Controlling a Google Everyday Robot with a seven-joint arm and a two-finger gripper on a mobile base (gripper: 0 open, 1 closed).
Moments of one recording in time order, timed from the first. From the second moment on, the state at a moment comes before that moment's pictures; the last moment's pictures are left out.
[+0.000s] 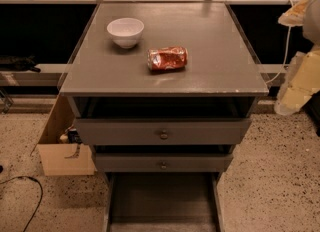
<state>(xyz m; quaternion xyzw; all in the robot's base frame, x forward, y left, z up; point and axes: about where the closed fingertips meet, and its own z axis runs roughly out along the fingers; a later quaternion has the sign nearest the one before) 0.436 -0.206 1.009 -0.60 0.77 -0.07 0.20</state>
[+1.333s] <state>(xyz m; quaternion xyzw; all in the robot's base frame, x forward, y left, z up) 0.536 -0.106 1.006 -0.68 0.68 -0.06 0.27</state>
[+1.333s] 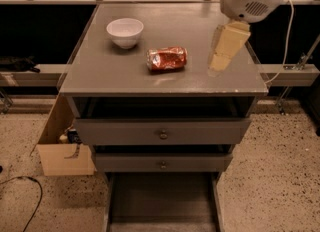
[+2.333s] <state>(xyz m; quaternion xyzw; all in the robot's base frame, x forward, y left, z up) 0.655 0.005 0.973 -0.74 0.60 0.06 0.31</state>
